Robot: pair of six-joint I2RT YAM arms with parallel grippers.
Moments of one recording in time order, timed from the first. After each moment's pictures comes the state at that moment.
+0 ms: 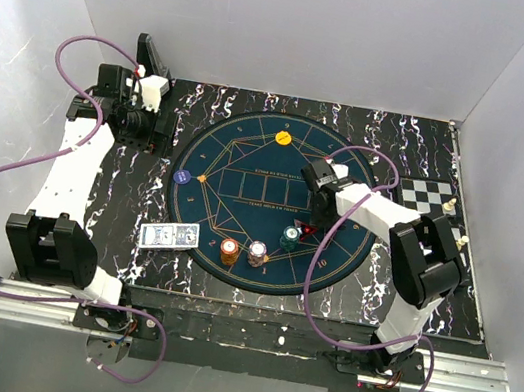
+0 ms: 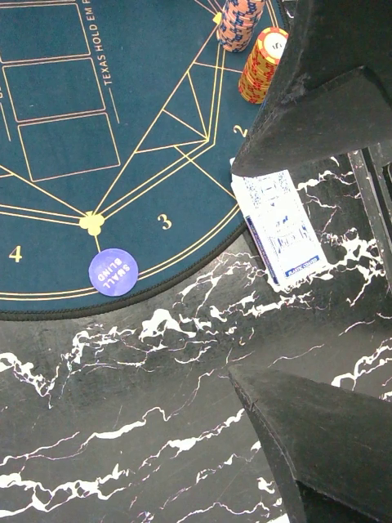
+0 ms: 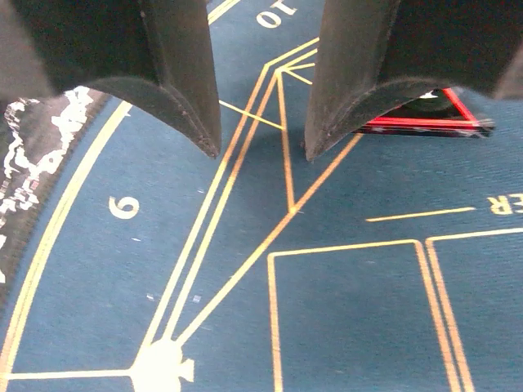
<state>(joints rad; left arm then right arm) 0.05 1.46 1.47 -0.95 0.27 0.20 0.62 1.80 1.17 -0.64 0.41 0.51</state>
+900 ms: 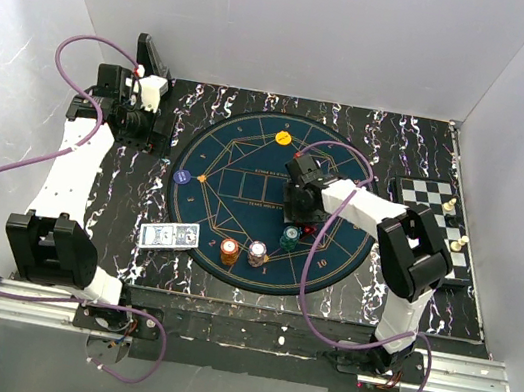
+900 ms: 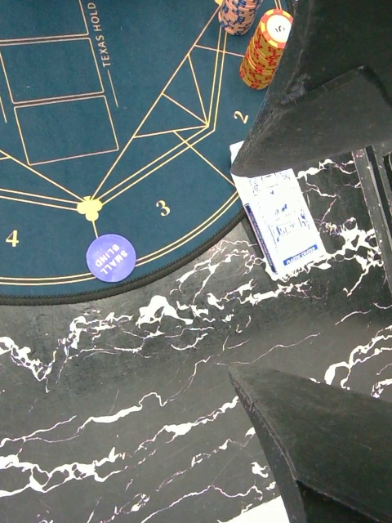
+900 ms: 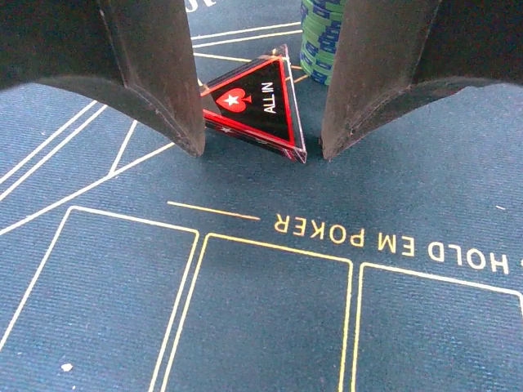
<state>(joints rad) 0.05 1.46 1.47 -0.95 0.24 0.22 0.68 1.87 1.25 -0.57 0.18 0.39</state>
